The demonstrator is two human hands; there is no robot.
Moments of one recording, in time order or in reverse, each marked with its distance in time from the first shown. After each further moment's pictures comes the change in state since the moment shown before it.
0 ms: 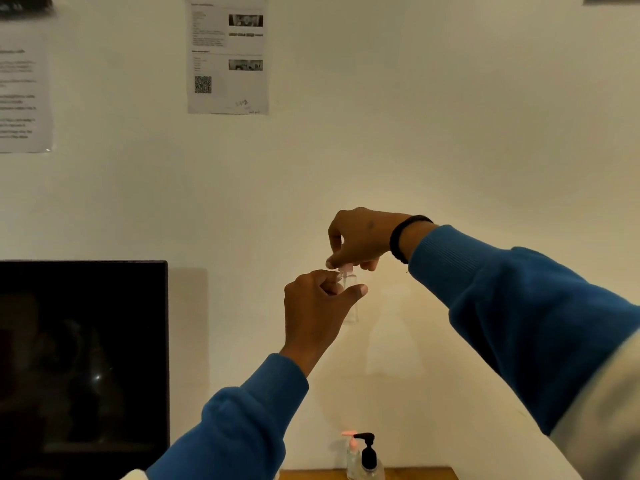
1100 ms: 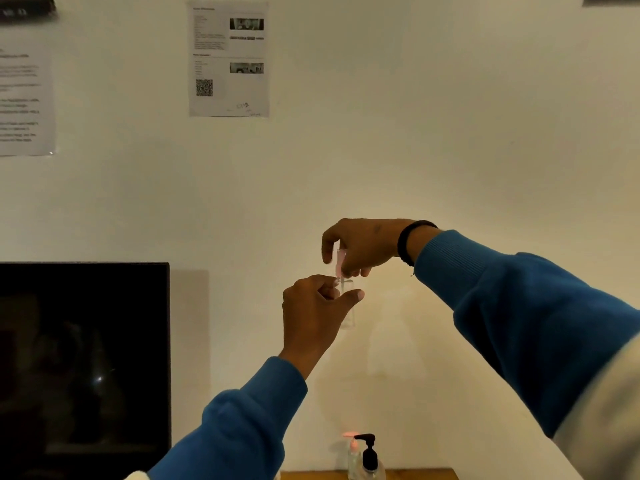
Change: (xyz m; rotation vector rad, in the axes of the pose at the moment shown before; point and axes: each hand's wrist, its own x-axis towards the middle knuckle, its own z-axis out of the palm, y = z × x) left_hand -0.003 -0.002 -0.001 0.016 -0.009 -0.042; right_hand -0.001 0.007 0.004 0.134 -0.089 -0.050
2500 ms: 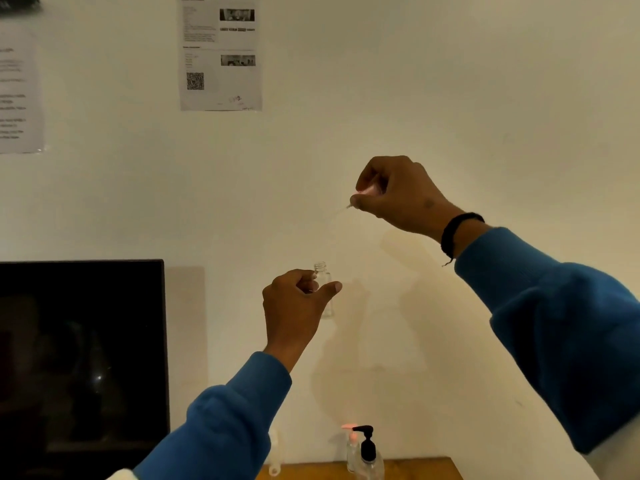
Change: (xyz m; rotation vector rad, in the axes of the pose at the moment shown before) left_hand 0.007 -0.022 -0.008 -0.022 0.095 -0.045; right_hand -0.035 0.031 -0.025 0.230 0.760 -0.095
